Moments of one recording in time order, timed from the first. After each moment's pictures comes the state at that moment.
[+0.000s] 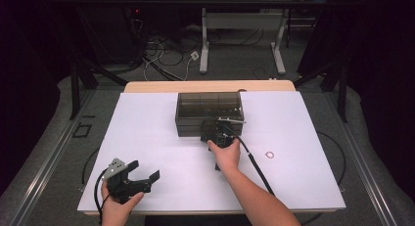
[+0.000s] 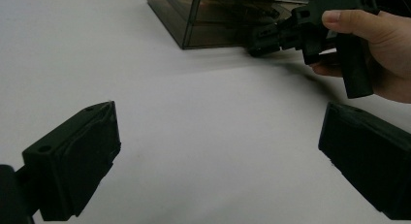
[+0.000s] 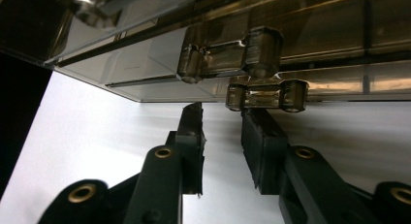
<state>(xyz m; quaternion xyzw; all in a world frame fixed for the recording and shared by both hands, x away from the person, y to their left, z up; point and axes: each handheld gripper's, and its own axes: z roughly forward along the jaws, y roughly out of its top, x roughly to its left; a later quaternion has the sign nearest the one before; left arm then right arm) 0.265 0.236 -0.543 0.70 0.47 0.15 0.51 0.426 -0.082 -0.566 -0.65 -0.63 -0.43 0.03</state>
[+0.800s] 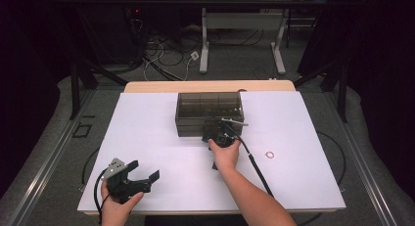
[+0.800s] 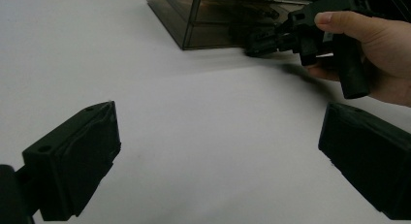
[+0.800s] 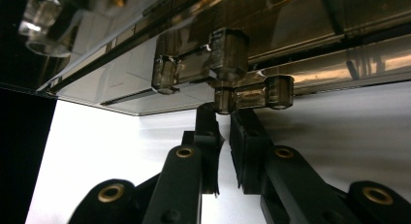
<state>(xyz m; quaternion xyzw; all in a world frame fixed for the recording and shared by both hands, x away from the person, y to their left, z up) 0.265 0.237 -0.543 0.70 0.47 0.15 0.51 0.428 -0.084 -0.572 -0.68 -0.59 -0.43 0.05</state>
